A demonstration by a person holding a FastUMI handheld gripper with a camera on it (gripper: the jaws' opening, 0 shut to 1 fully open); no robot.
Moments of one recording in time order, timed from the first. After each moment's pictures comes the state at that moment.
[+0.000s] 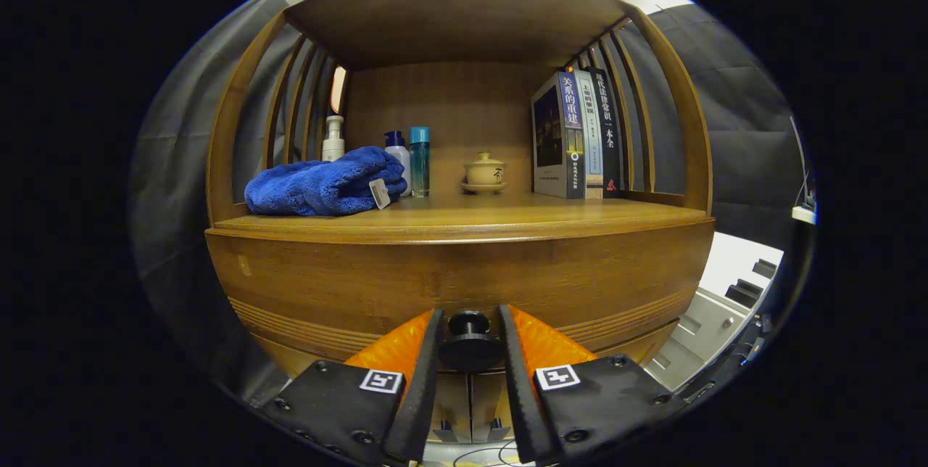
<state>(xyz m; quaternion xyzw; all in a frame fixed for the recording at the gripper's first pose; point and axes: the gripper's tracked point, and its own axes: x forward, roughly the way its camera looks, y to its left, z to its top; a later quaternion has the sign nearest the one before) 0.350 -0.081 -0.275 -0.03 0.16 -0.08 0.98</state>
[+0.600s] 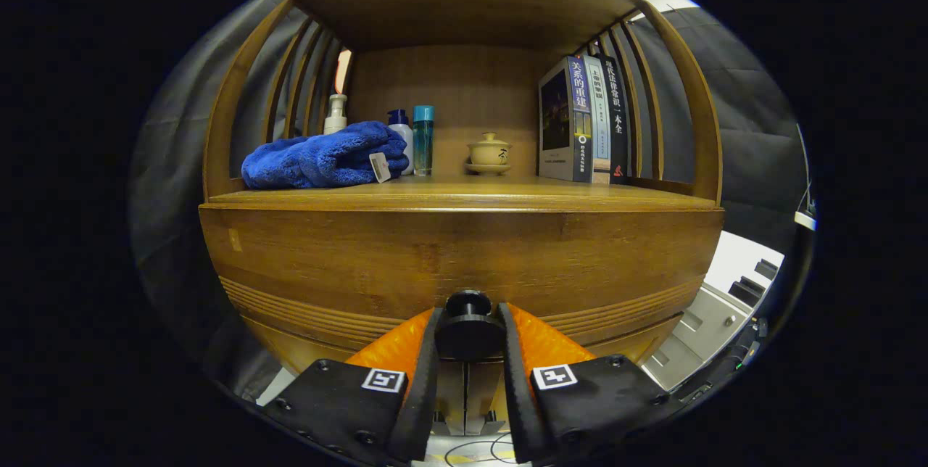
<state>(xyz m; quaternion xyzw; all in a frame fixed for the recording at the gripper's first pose) 0.348 -0.085 -0.297 -0.05 0.19 -0.08 0.98</state>
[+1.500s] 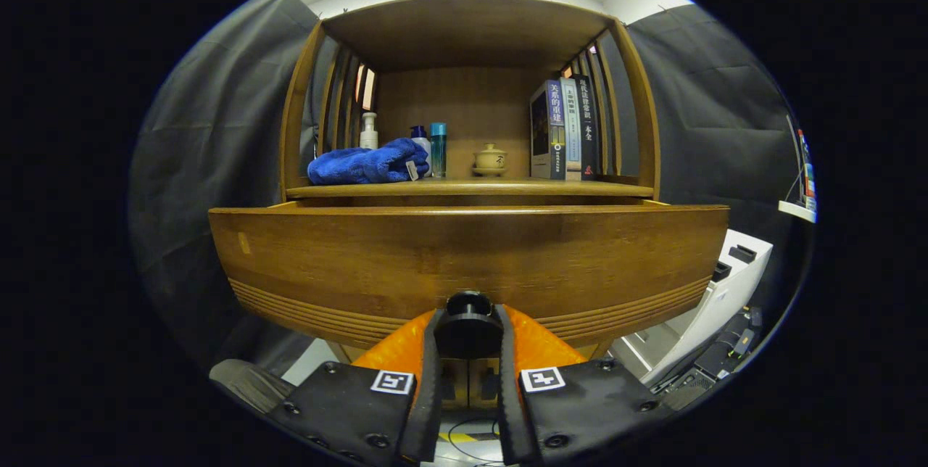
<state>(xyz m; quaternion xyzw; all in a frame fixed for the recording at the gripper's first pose) 0.200 -0.075 -0.264 -0.02 0.19 -0.05 0.98</state>
